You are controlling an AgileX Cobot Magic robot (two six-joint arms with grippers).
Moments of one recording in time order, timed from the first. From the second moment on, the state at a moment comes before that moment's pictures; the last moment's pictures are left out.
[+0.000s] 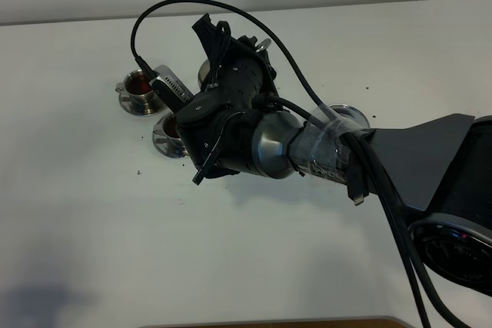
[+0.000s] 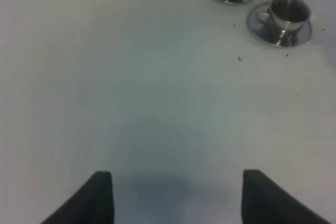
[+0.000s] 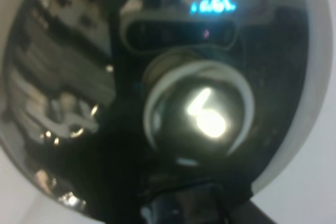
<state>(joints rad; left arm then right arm) -0.07 0.00 -0.46 0.08 1.07 -0.14 1.09 2.29 -1.69 -1.41 0.99 -0.30</state>
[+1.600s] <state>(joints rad) -0.07 0.00 -0.46 0.08 1.07 -0.14 1.04 2.13 -1.69 -0.39 1.06 -0.24</state>
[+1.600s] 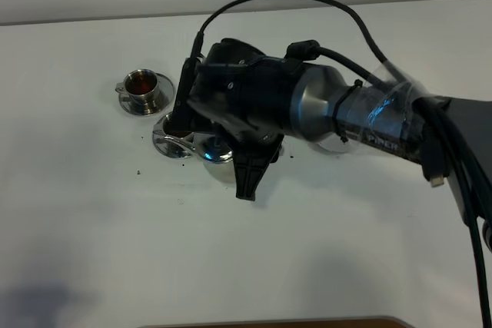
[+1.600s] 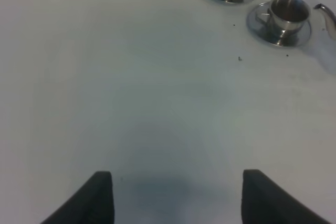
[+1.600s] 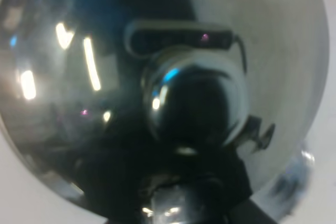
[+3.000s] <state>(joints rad) -0.07 0.00 -0.46 0.08 1.07 -0.14 0.67 1.92 -1.55 -0.14 1.08 -0.29</state>
